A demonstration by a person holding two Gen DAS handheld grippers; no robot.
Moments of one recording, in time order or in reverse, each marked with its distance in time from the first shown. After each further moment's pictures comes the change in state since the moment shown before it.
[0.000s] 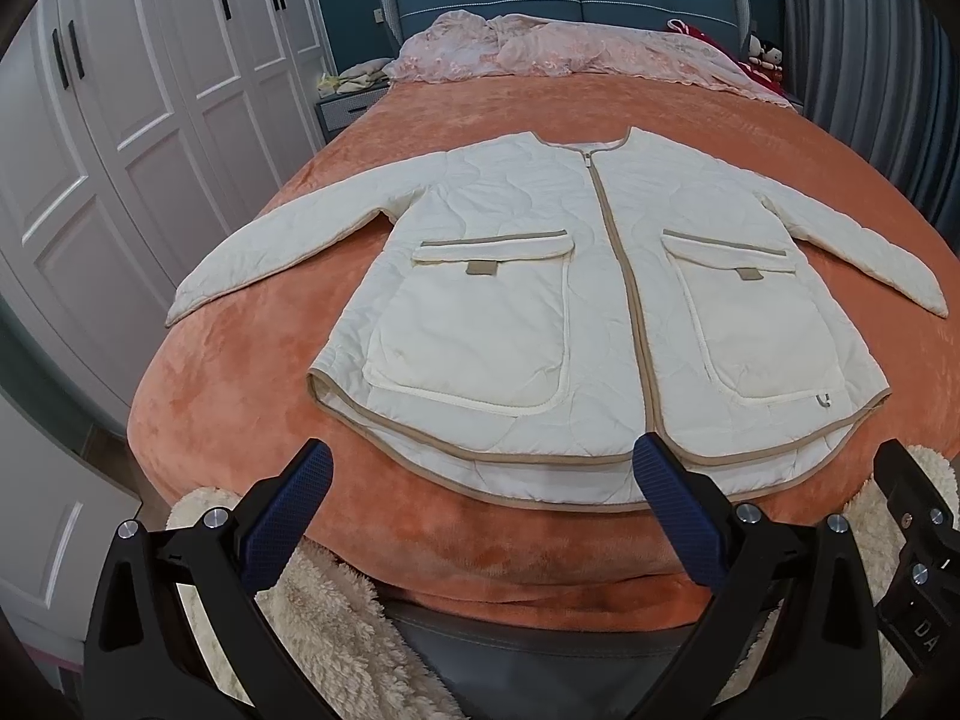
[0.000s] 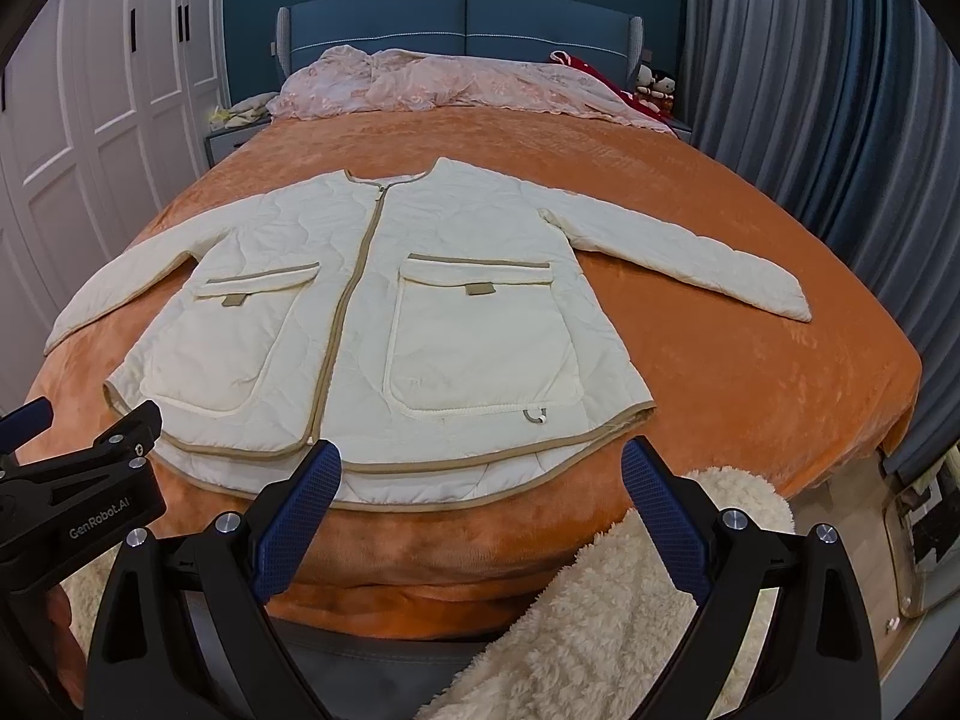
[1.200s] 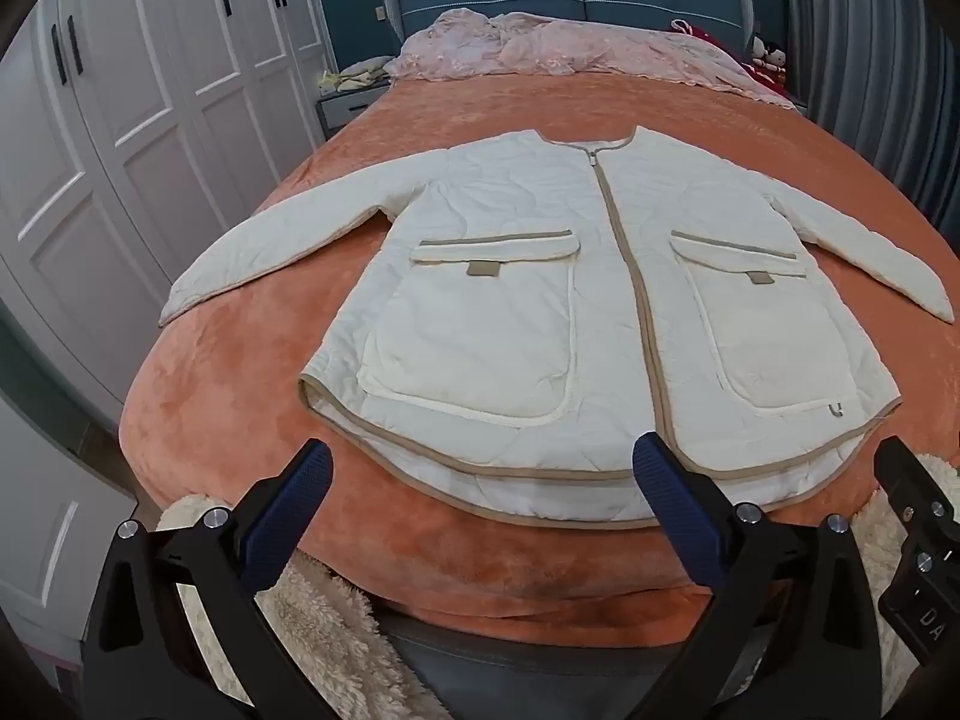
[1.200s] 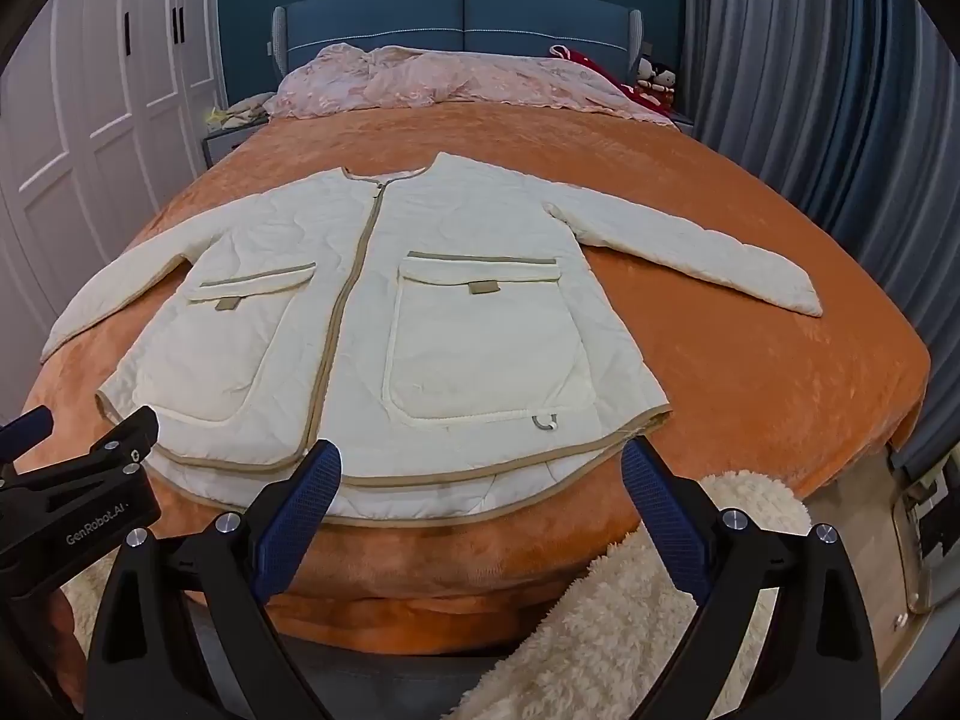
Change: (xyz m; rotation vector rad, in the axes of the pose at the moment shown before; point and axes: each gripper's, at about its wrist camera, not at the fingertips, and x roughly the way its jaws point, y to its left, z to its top) left arm 0.021 0.000 0.002 0.005 0.007 0.008; right arm 0.019 0.003 0.002 0.009 0.007 0.009
